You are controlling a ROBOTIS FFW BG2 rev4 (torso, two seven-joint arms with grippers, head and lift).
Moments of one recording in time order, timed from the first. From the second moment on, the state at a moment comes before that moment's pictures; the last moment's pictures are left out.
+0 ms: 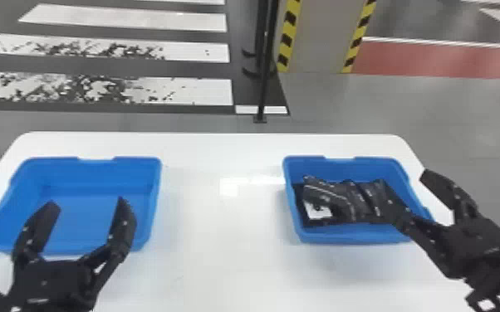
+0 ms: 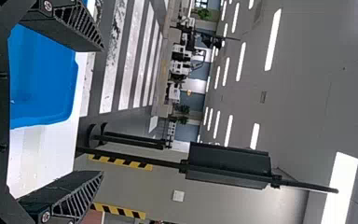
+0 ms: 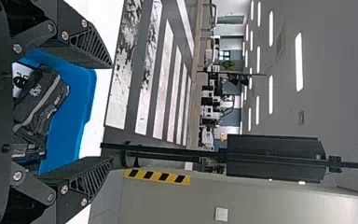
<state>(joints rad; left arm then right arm) 0.63 0.01 -0.03 -2.09 0.13 -0.21 -0.04 0.60 -0.16 -0.31 -2.30 -0.23 0.22 0.36</state>
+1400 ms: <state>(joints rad) 0.62 0.02 -0.04 -2.09 0.13 -0.21 -0.05 0.22 -0.24 -0.19 -1.95 -0.24 0.46 0.42</state>
